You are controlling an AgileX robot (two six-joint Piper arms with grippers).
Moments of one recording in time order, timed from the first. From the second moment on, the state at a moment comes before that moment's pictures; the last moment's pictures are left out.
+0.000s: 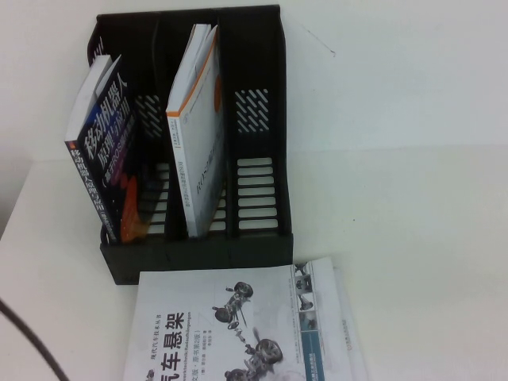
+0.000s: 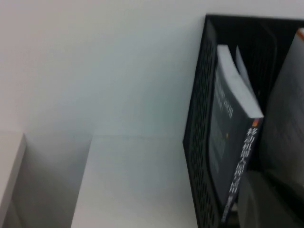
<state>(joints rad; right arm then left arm) 0.03 0.23 -0.50 -0.06 0.59 0.18 0.01 0.60 -0.63 -0.11 0.32 -0.06</state>
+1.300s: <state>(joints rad) 0.45 1.70 -0.80 1.00 0.46 -0.67 0.01 1.11 -0.66 -0.48 0.65 0.20</state>
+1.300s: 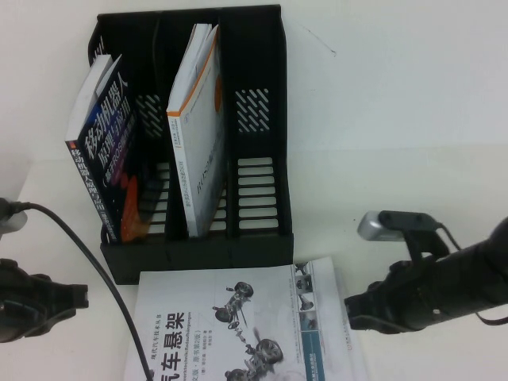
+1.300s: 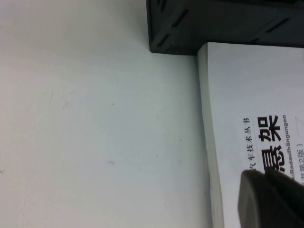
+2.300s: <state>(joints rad) 0.58 1.83 -0.91 0.98 0.37 -0.63 0.11 1.11 -0.67 -0.77 0.87 0.31</state>
